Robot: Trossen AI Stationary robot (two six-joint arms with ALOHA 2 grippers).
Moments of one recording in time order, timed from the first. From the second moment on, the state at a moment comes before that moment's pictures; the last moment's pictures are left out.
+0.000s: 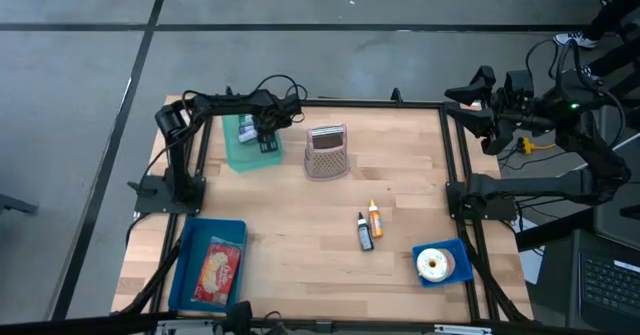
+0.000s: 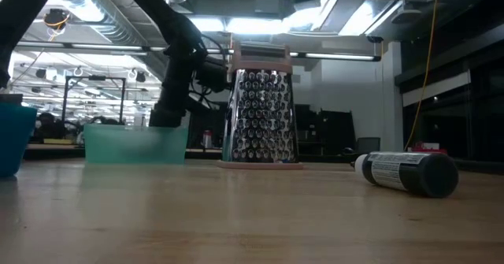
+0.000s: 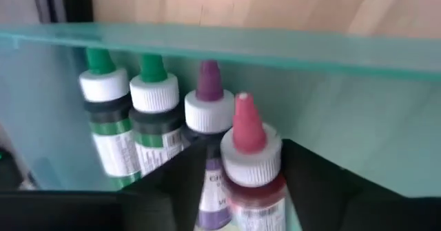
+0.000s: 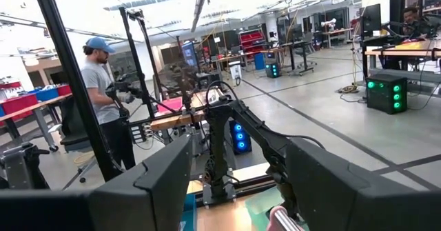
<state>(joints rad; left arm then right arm) 0.61 1.89 1.27 -0.97 -0.38 0.30 -0.26 0.76 1.37 -0.50 -0.18 0.23</state>
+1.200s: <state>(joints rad) 0.32 1.68 1.58 -1.31 -0.31 -0.78 -0.26 0.75 1.37 -0.57 -0.32 0.14</state>
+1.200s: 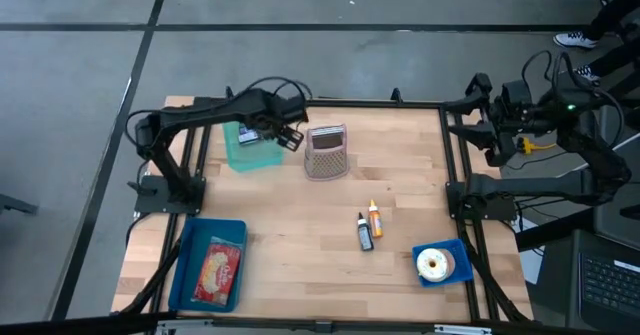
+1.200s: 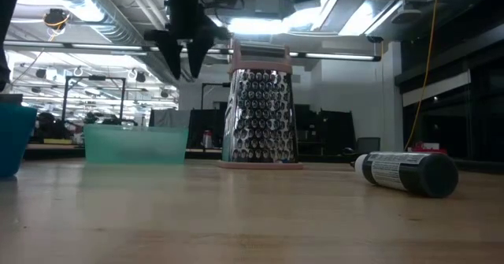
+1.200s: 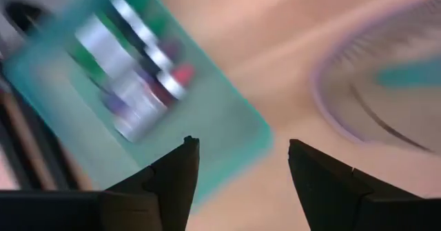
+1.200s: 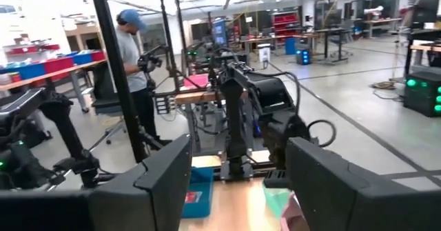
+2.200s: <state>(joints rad) -0.25 2.20 1.80 -0.50 -0.38 -1.87 -0.26 0.75 1.37 -0.66 -0.64 0.06</state>
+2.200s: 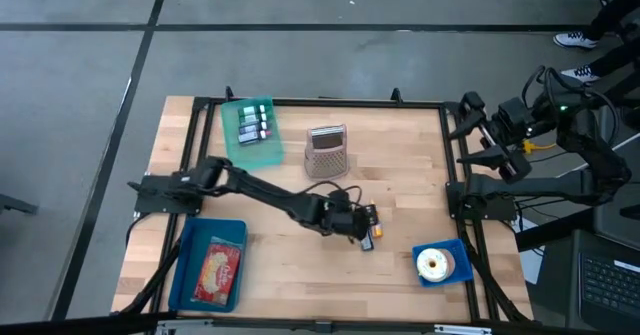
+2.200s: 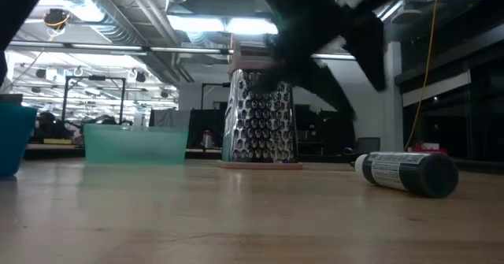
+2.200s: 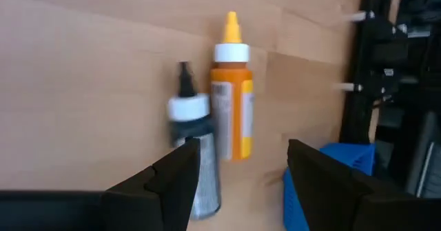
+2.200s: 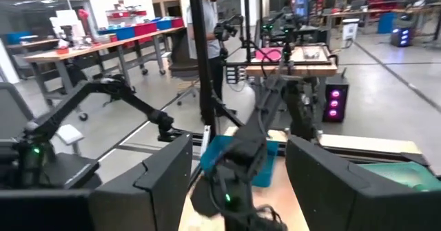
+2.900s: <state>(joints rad) -0.13 2.33 1.92 -0.59 -0.07 -1.62 -0.26 0.75 1.37 -0.67 -0.65 0.09</state>
